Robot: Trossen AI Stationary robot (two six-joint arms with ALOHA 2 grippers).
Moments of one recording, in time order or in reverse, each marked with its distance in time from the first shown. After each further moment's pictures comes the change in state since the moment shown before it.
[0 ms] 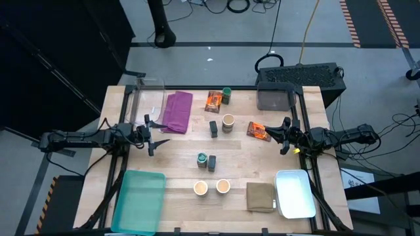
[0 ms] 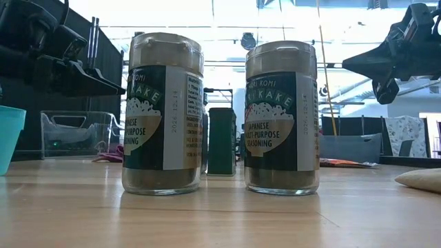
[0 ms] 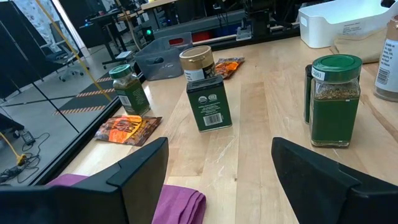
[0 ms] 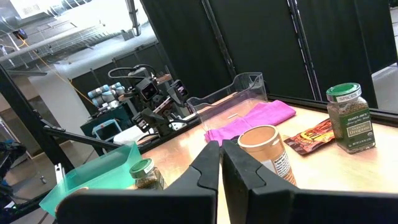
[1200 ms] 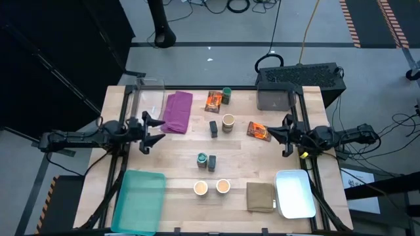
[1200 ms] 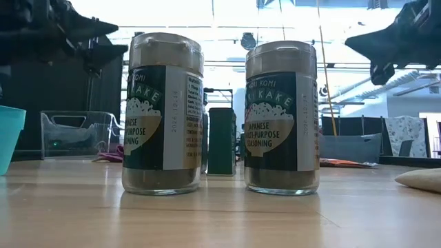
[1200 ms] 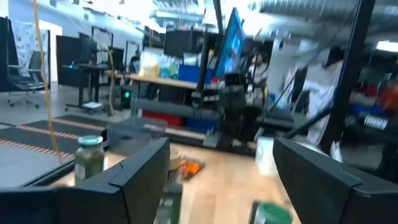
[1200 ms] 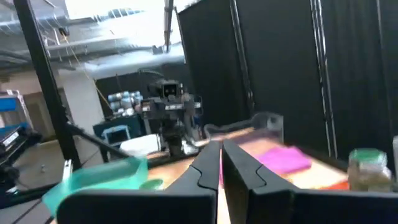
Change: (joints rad) left arm 0.000 0.000 0.000 0.405 0.088 -0.369; right arm -0.002 0.001 0.000 0.170 -0.085 -0.272
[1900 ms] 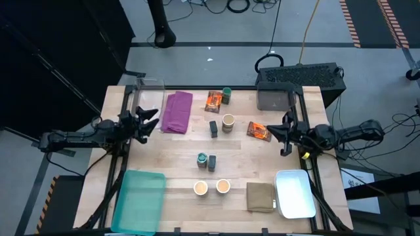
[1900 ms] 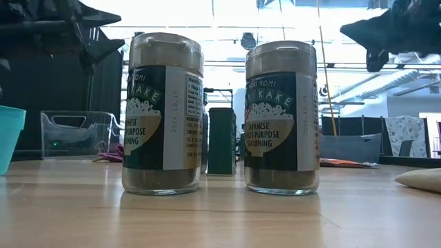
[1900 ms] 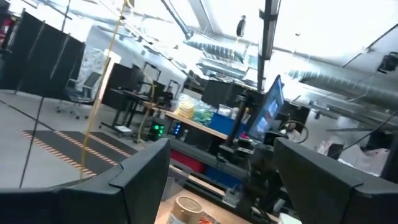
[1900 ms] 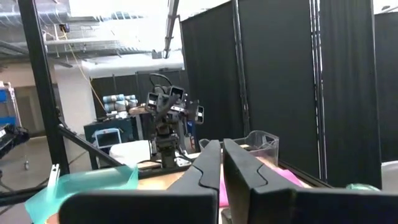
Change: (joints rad) left arm 0.000 0.000 0.000 0.166 -0.245 -0.136; right arm 0.000 0.212 0.060 0.190 0.001 -0.108
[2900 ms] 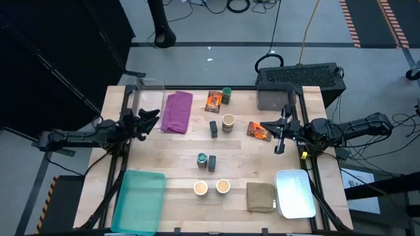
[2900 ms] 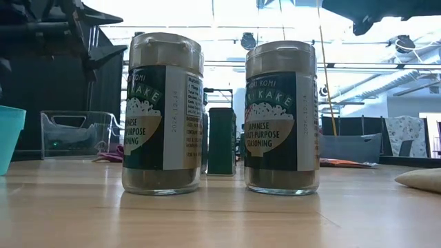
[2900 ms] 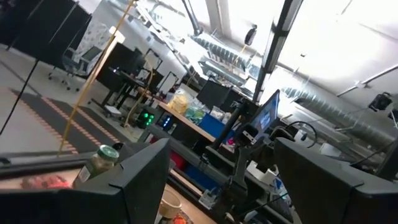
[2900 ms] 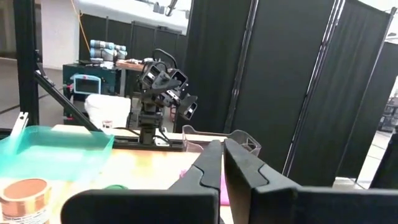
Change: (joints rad) left arm 0.000 0.058 0.000 0.033 -0.033 -0.228; right arm 0.000 0.296 0.312 -0.158 0.007 -0.233
